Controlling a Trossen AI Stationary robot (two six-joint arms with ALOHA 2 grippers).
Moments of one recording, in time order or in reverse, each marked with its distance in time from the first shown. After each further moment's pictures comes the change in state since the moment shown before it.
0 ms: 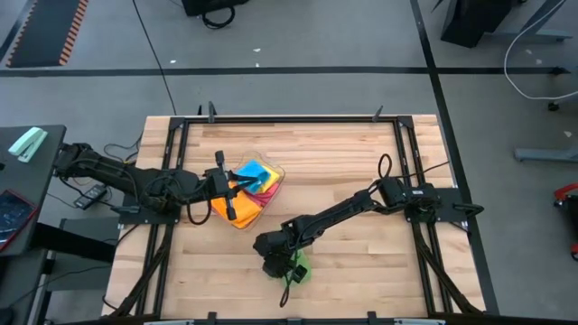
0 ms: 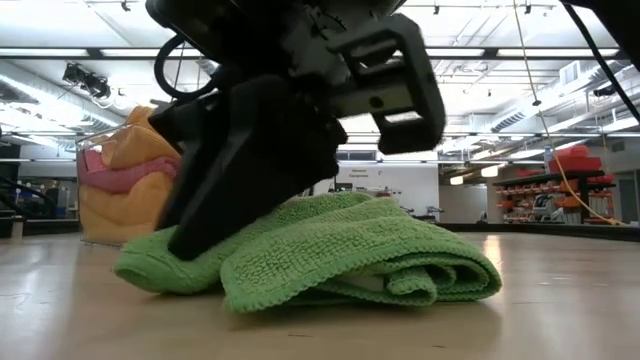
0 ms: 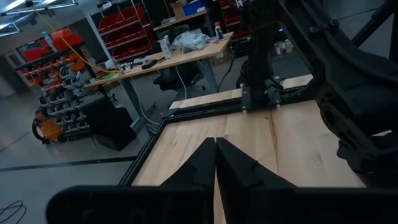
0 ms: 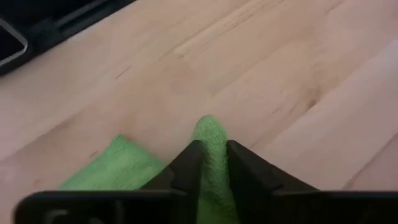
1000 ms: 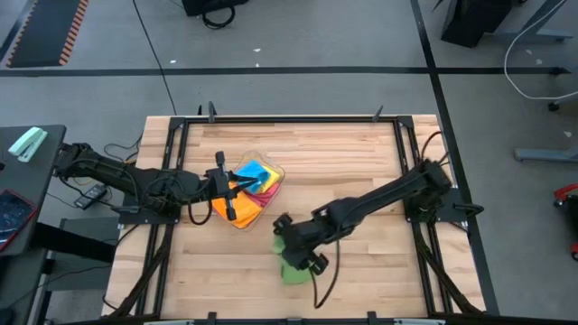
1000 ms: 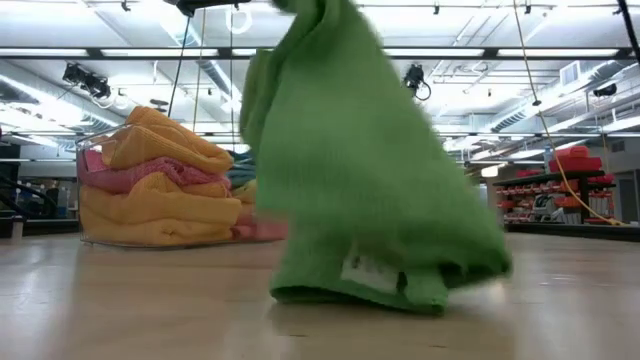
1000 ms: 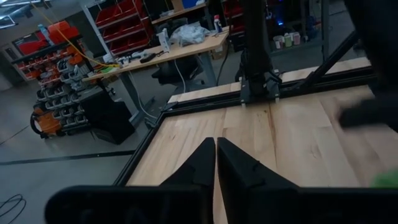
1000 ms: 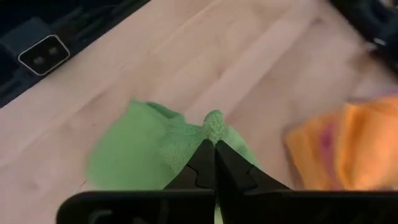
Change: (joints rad) left arm 0.001 0.000 0.001 -0.034 0.000 -0.019; right arm 0.075 -0.381 -0.030 -0.343 0.370 0.065
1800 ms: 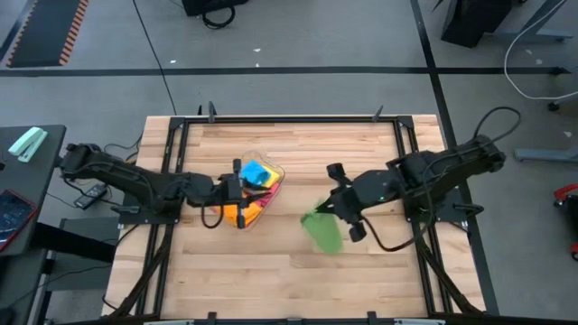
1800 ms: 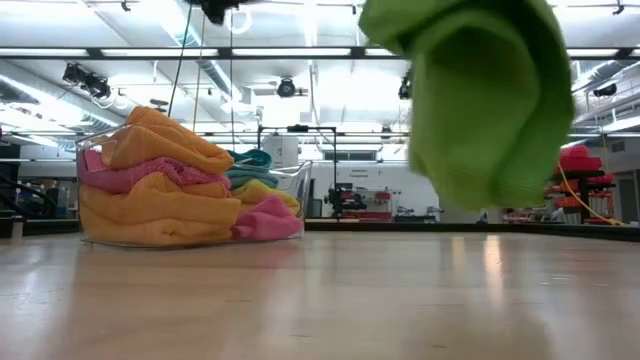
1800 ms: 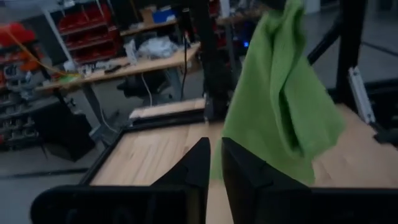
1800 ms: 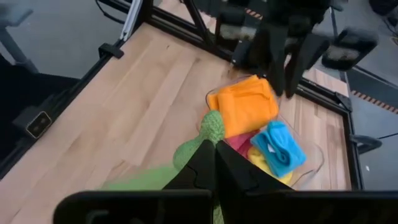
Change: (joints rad) left arm 0.020 0.139 0.001 0.189 0.175 -0.052; right arm -0.003 -0.549 -0.184 -0.041 0.203 0.235
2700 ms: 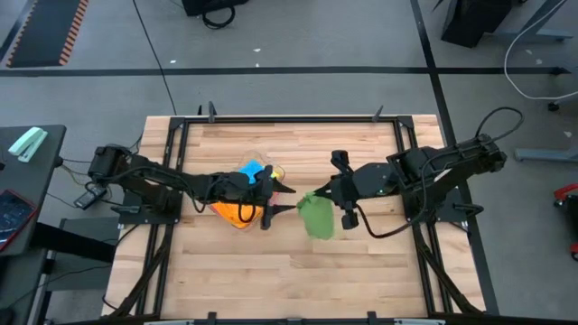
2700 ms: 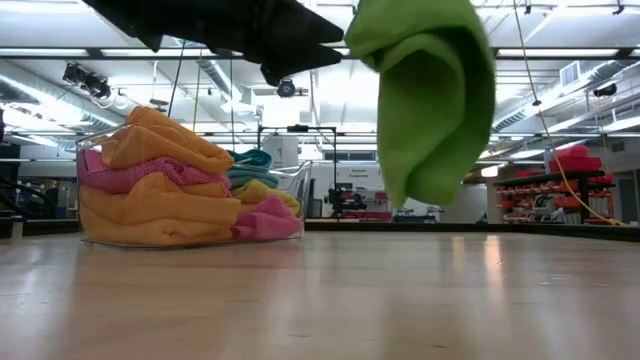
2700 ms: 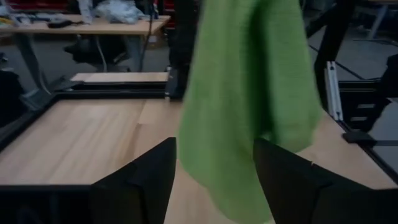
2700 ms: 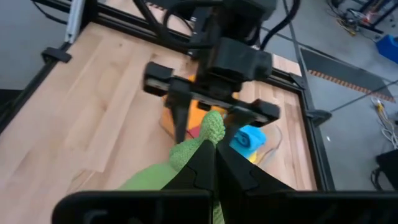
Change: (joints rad) left arm 0.147 0.363 0.052 0.231 0.285 -0.188; right arm -0.032 -0.018 0.000 -0.003 0.143 0.060
